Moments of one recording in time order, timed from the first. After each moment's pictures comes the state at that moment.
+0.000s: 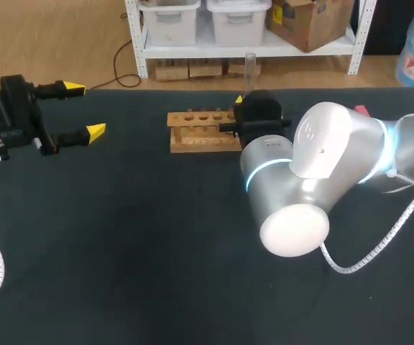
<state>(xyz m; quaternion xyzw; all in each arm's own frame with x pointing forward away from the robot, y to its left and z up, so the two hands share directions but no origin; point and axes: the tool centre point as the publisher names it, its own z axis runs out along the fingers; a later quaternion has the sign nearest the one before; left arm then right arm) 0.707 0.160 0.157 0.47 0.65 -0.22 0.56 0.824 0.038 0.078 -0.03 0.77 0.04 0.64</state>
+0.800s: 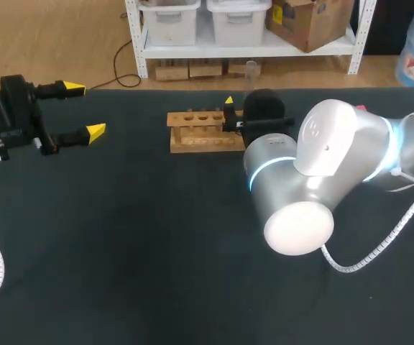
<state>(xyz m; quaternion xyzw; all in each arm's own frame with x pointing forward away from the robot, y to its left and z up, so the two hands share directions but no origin) 0.707 0.160 0.157 0.47 0.65 -0.22 0.56 0.822 0.032 0.081 -0.03 0.77 0.04 0.64</state>
